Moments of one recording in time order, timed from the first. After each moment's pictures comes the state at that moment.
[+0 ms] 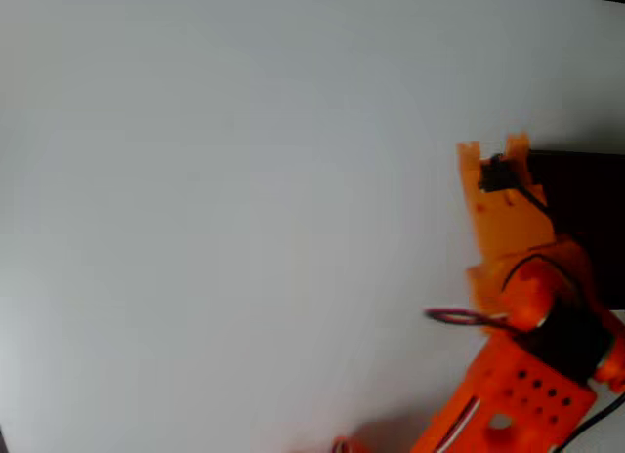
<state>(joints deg) 33.0 99.5 87.6 90.1 41.7</state>
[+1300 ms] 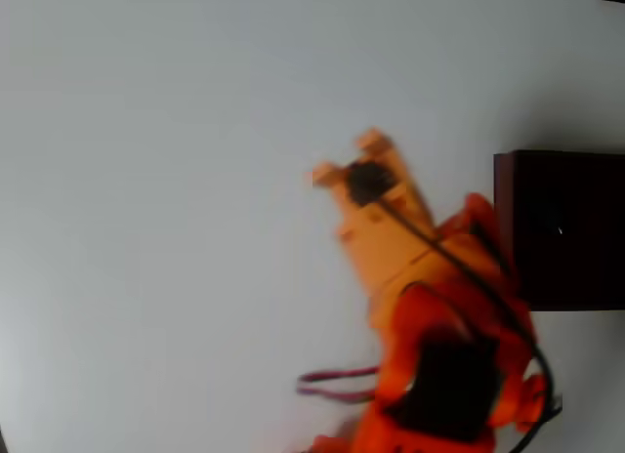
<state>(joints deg) 12.0 119.4 93.5 90.1 29.2</state>
